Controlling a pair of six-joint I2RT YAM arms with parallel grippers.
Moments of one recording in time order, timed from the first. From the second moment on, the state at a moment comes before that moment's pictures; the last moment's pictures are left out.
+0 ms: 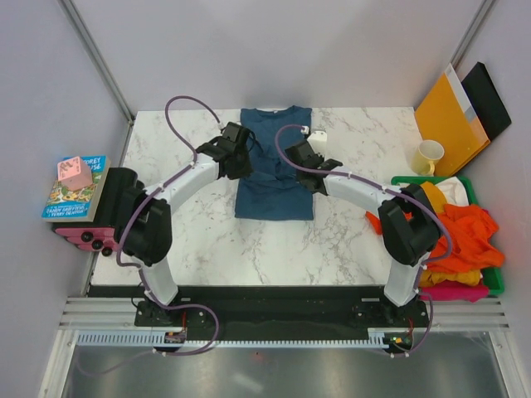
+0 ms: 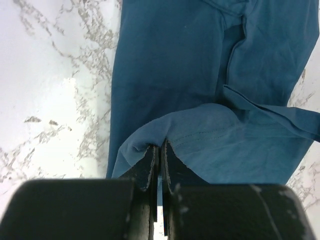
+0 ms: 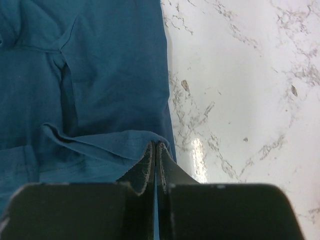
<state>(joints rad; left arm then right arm) -0.48 1.79 1.42 -0.55 -0.15 -0.59 0.62 1.83 1.32 -0.34 0.57 0.58</state>
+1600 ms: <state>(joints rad) -0.54 1.91 1.46 -0.49 -0.08 -0.58 0.68 1.88 1.34 -0.19 0.40 0.54</state>
